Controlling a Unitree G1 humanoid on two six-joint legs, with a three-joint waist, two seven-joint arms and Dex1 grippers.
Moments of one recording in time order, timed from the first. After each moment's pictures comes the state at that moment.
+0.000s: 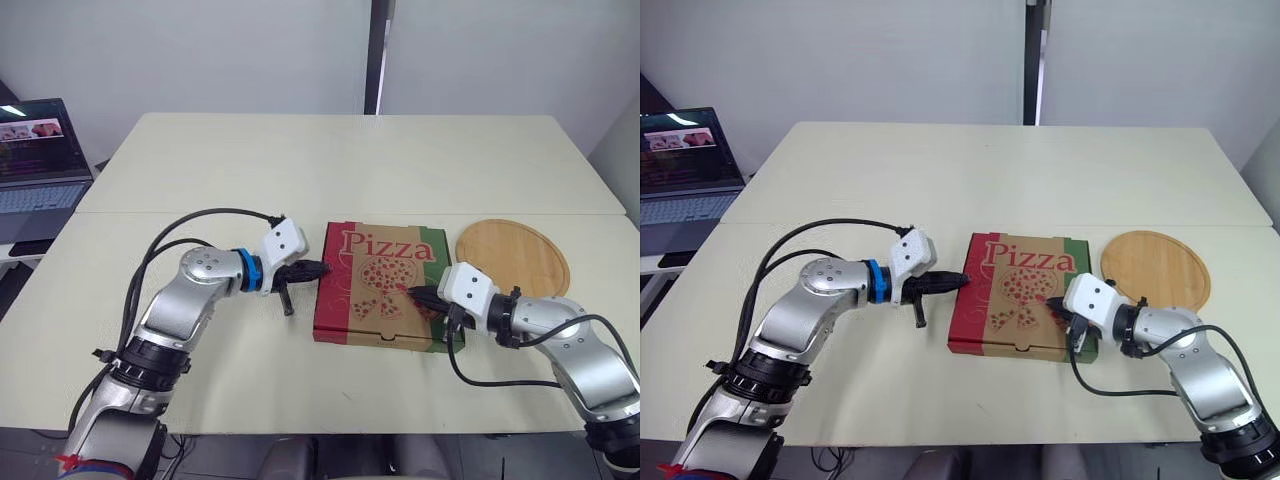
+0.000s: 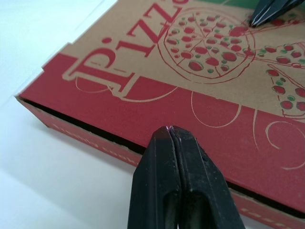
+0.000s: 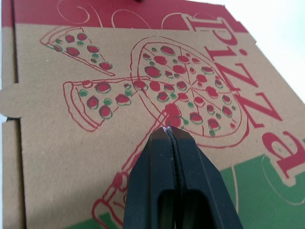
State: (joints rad) left arm -0.52 0.60 -0.24 -0.02 -0.20 0.42 -1.00; right arm -0.14 -0.74 0.13 -0.42 0.14 0.38 0.82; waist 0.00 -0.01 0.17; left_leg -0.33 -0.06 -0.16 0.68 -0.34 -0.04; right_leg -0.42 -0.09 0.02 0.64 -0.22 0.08
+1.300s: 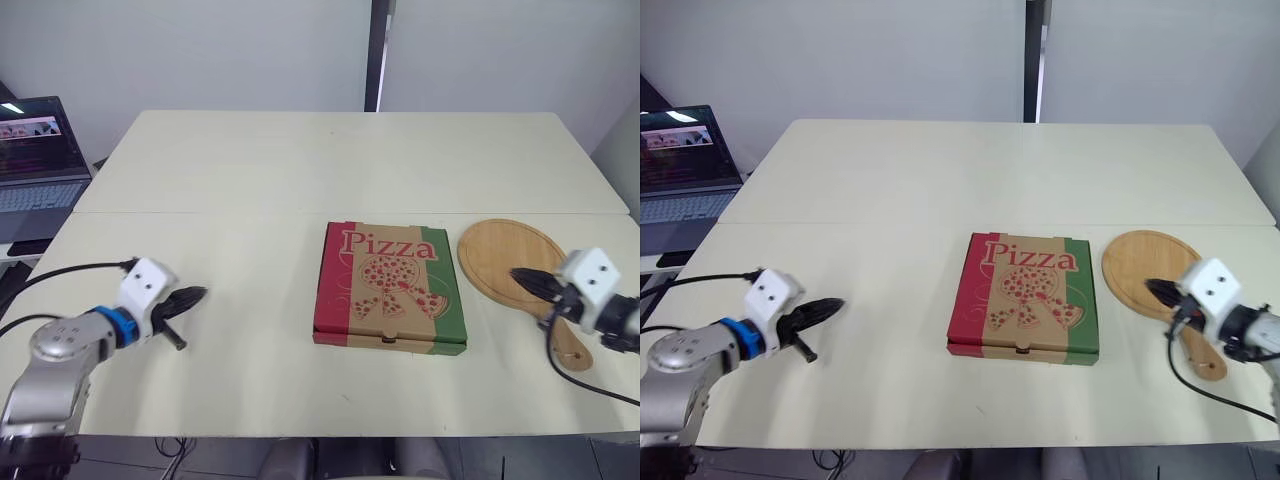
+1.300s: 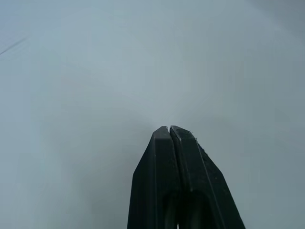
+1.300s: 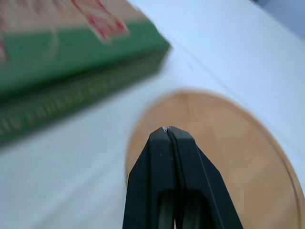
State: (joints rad) left arm 0.05 0.79 0.31 -0.01 -0.22 0.26 -0.83; right arm 0.10 -0.84 -0.39 -0.15 0.25 0.20 0.88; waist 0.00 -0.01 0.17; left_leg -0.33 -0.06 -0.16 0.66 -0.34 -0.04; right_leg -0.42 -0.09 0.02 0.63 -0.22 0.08
